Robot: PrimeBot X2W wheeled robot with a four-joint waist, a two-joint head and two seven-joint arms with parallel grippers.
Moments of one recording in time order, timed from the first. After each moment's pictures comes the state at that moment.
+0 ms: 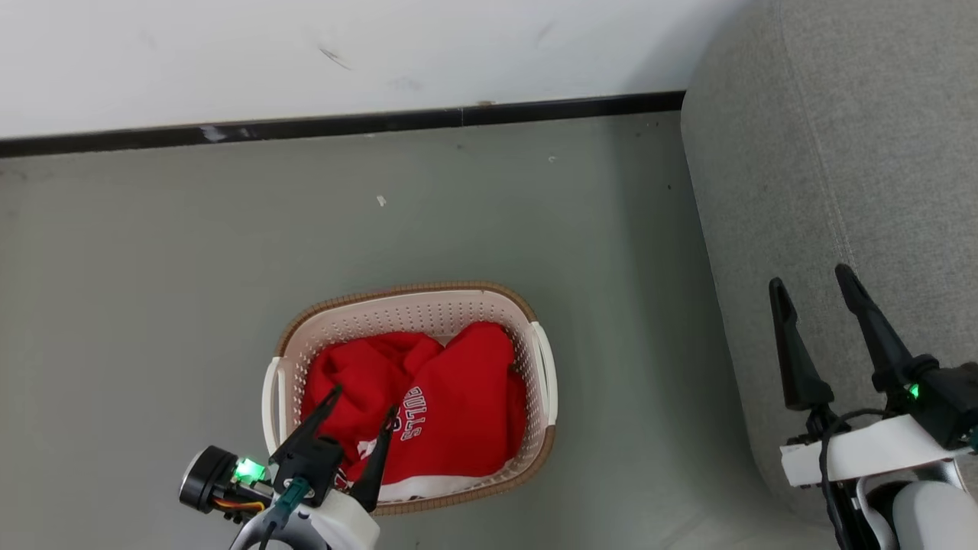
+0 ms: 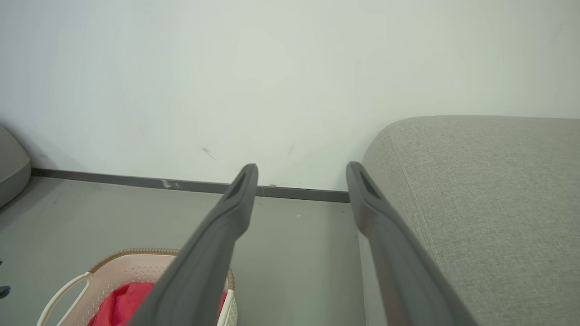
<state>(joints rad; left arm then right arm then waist) -0.22 0.08 -0.36 0.42 -0.07 0.01 -0.23 -0.05 -0.04 -0.07 -0.10 0.01 0.13 -0.25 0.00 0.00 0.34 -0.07</state>
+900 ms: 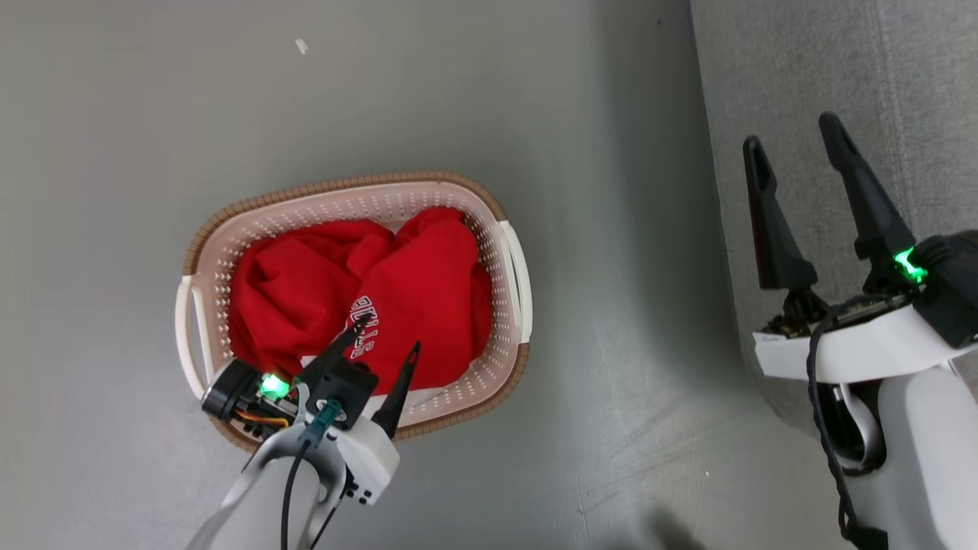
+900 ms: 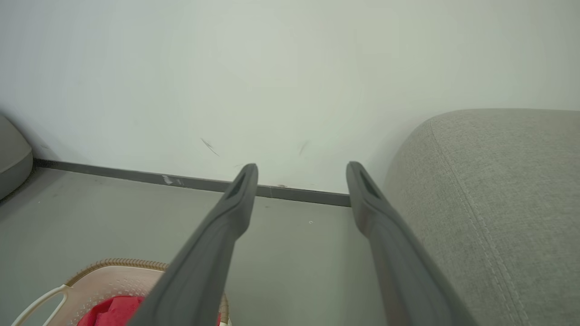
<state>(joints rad) -0.44 0.06 -0.43 0.56 -0.02 -0.02 -0.23 -0.30 -0.04 0.01 -0.15 0.04 0.13 -0.25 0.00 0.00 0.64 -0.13</state>
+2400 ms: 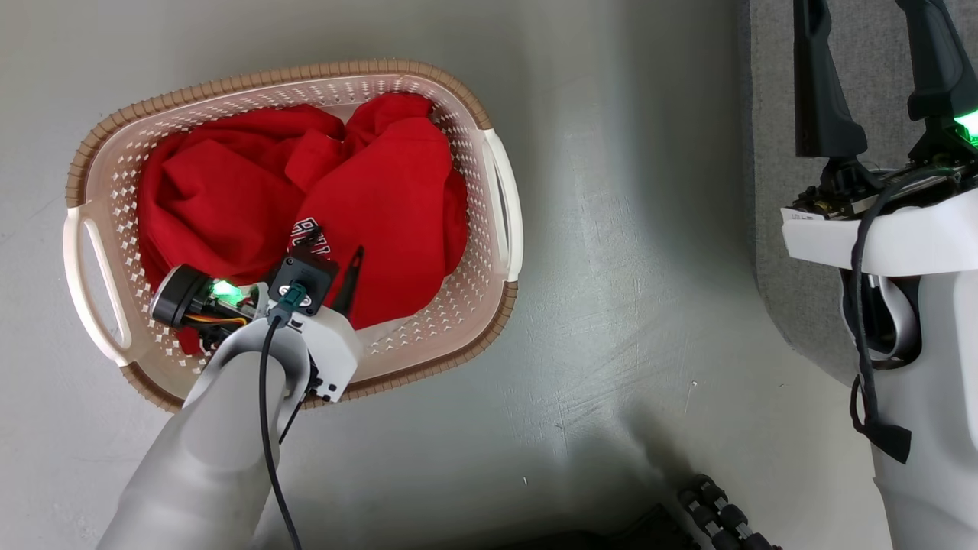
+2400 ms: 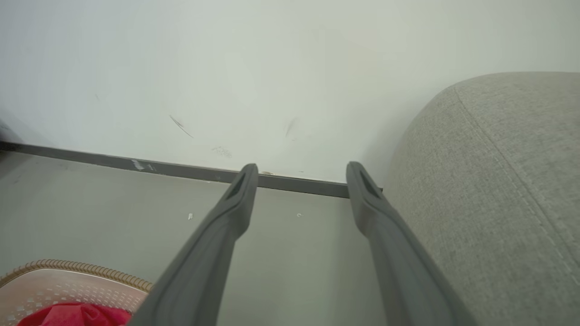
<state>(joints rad) -0.74 0.04 -0.40 0.86 -0.03 -0.02 -0.21 -0.56 -0.05 0.01 -0.14 0.06 0.13 -0.25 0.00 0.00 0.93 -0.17</state>
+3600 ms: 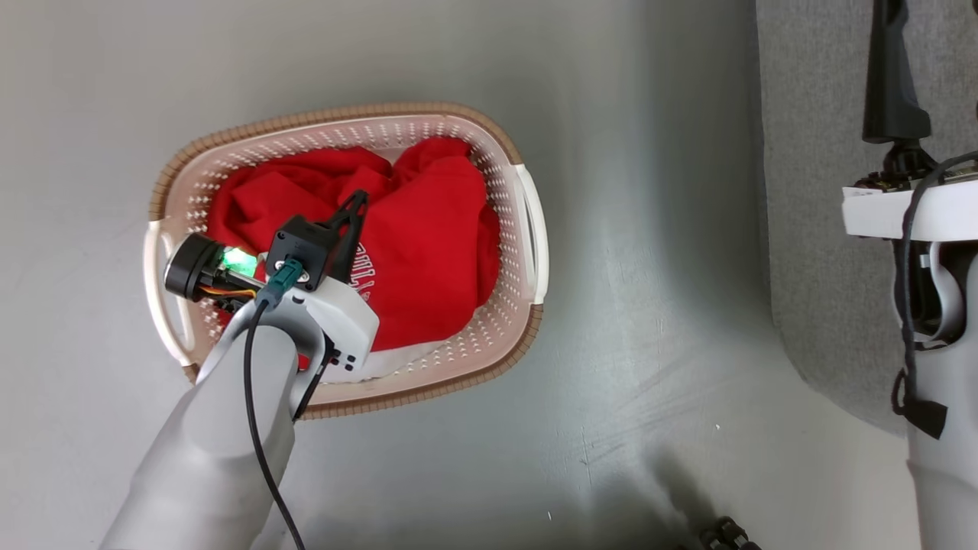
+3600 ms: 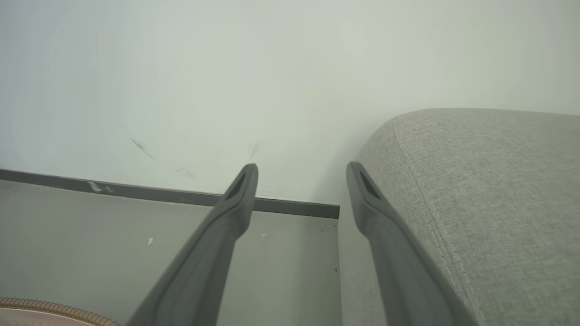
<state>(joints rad) -0.76 0.03 -0.40 0.76 -0.12 -0.04 -0.25 -0.58 -0.05 -0.12 -0.04 0.01 0.13 -0.26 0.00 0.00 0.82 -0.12</state>
